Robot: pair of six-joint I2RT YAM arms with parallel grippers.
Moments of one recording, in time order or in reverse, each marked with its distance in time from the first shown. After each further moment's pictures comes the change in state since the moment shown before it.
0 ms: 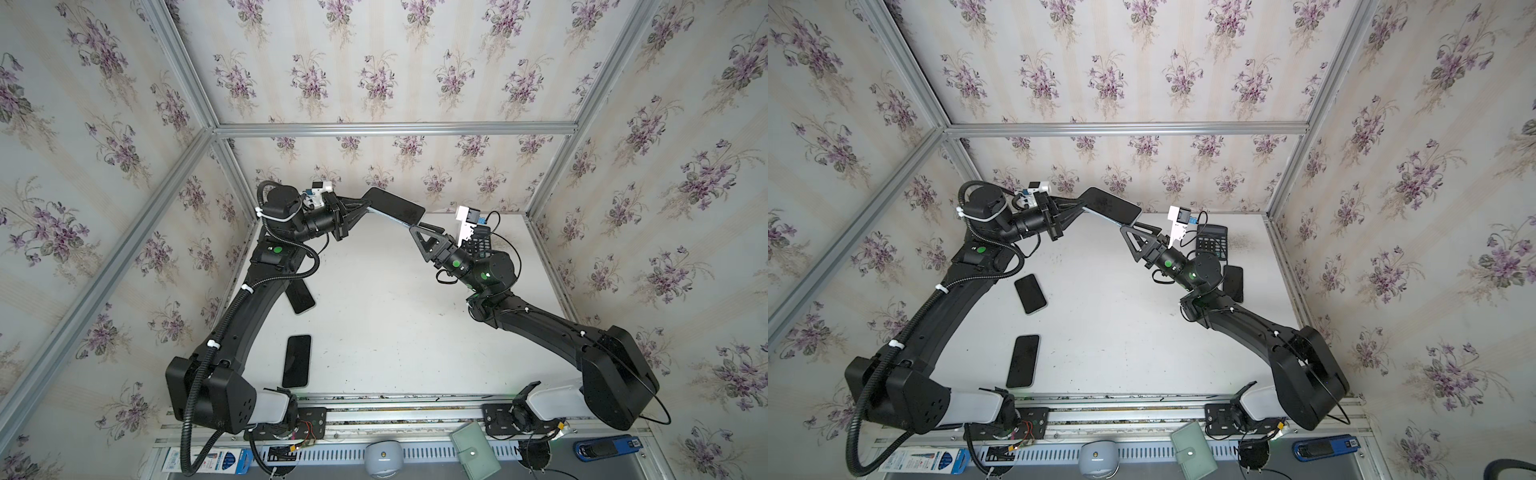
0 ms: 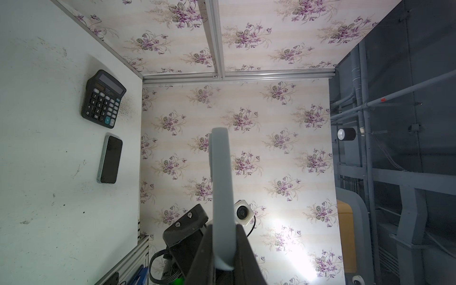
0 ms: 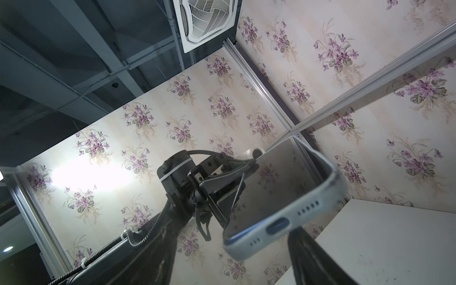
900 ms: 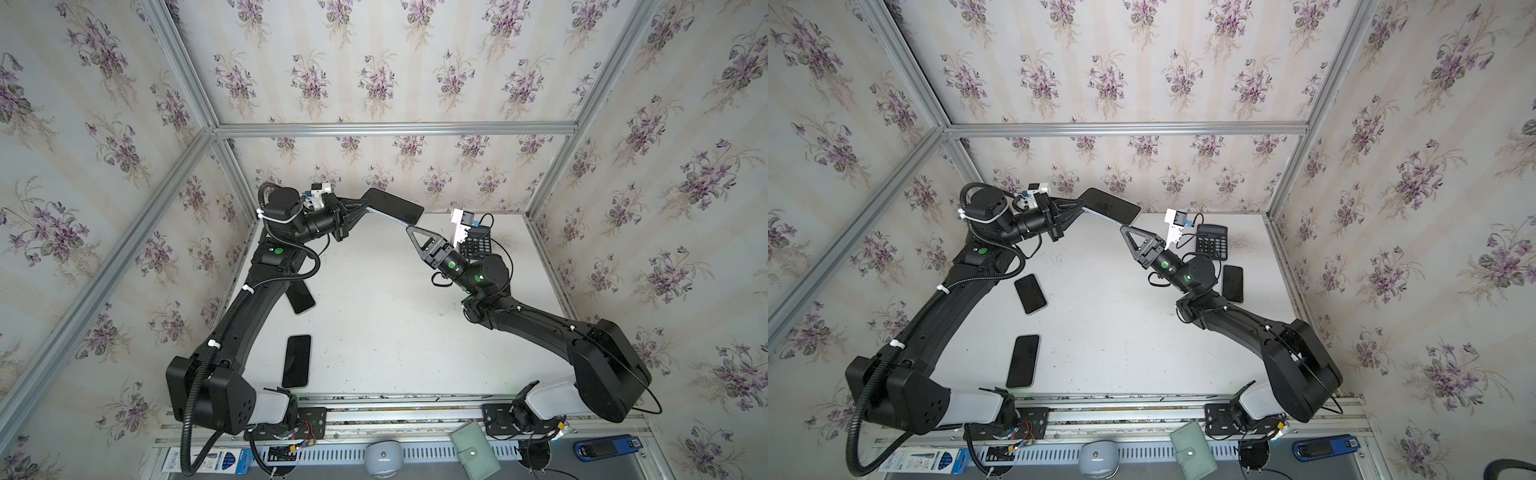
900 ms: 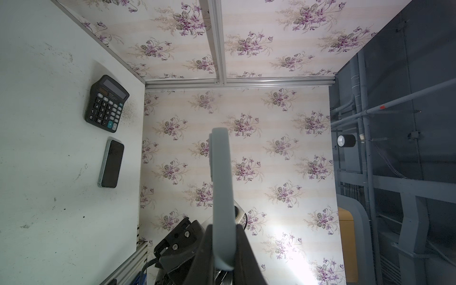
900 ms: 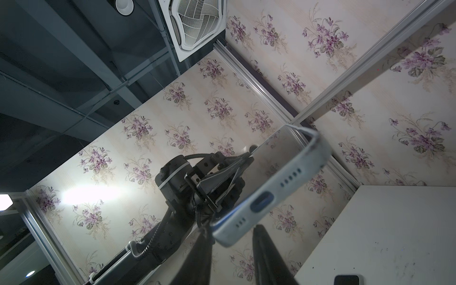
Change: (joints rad) left arm -0.005 -0.003 -0.019 0.012 -0.032 -0.005; right arm 0.025 0.039 -0.015 0.036 0.035 0.087
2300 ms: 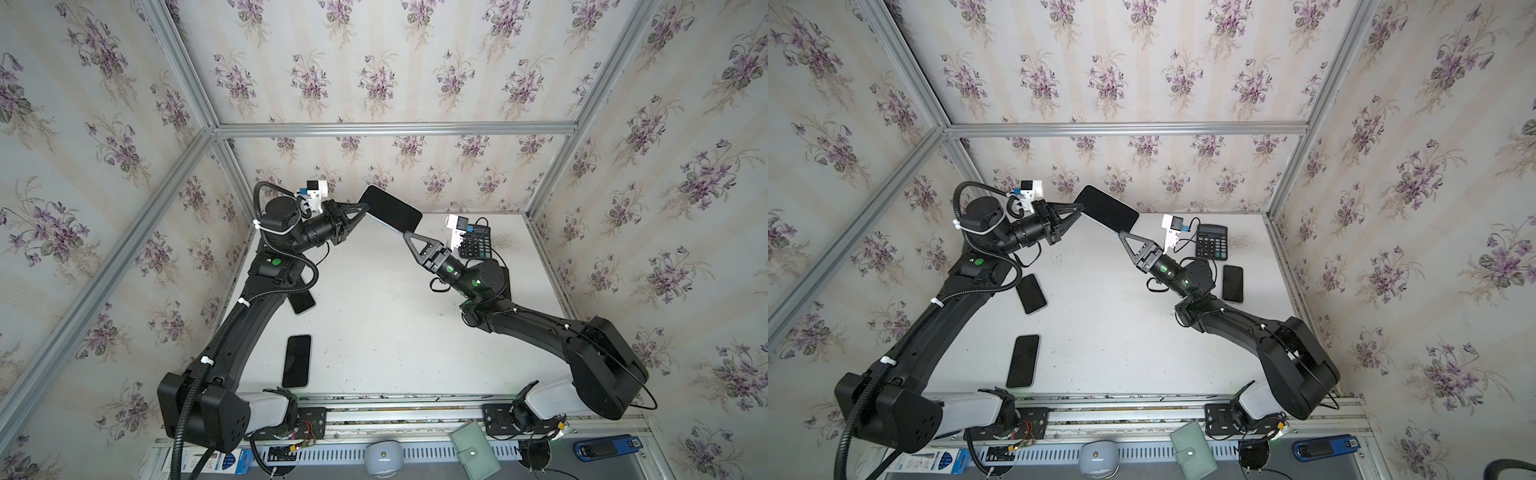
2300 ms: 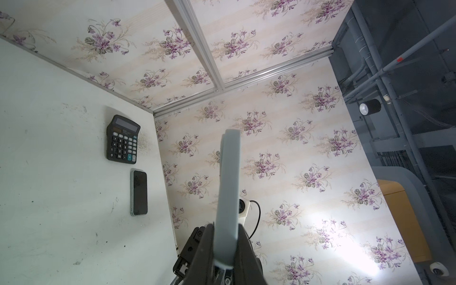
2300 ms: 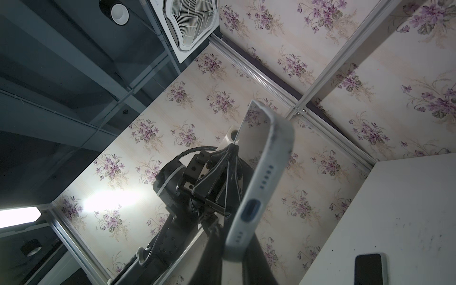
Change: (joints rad) left arm -0.010 -0.069 -0.057 0.008 -0.060 0.252; right arm 0.010 0.013 -0.050 0.049 -0.011 0.095
